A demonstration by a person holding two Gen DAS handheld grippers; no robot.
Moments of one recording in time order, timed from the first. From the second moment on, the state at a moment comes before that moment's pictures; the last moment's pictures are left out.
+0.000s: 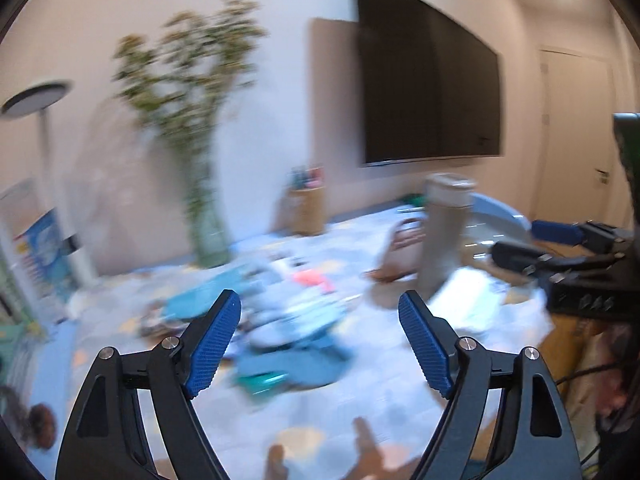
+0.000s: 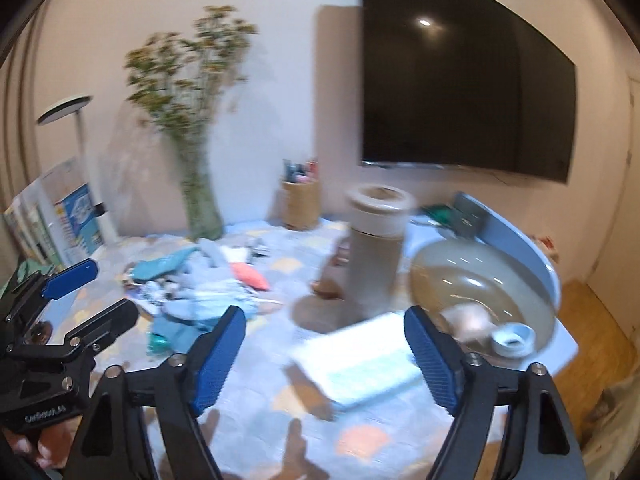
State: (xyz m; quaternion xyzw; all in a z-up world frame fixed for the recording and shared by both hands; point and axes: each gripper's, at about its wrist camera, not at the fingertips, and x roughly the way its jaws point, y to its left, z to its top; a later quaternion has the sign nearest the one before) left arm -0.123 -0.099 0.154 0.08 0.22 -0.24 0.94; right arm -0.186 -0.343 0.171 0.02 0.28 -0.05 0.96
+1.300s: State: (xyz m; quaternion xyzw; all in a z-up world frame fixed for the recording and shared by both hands) left arm -0.024 0.034 0.035 -0.02 0.40 -0.11 0.91; right arm -0.077 -0.251 0.020 0.08 0.41 0.11 0.90
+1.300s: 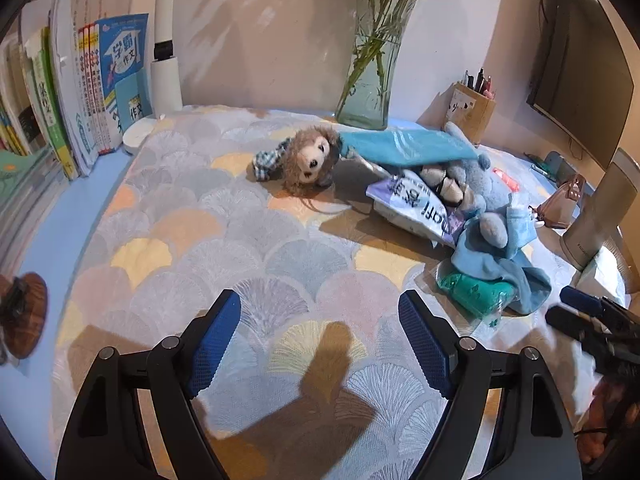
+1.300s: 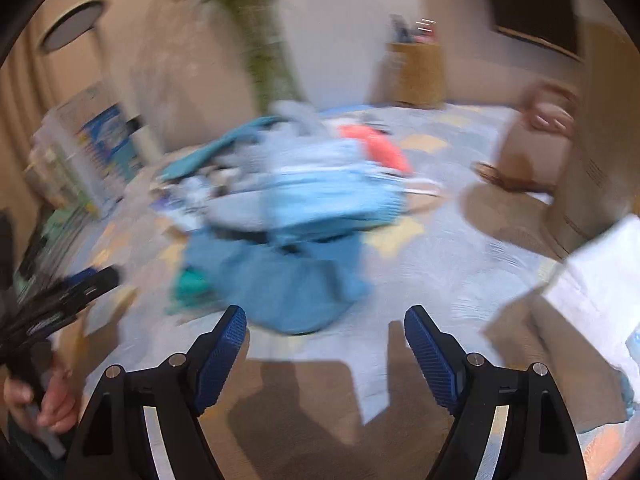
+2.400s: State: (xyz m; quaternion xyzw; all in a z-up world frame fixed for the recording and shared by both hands) left arm 0.149 0.049 0.023 -0.16 0.47 -0.17 0.85; right arm -0.018 -0.162 0.002 0.01 0.45 0.14 0.88
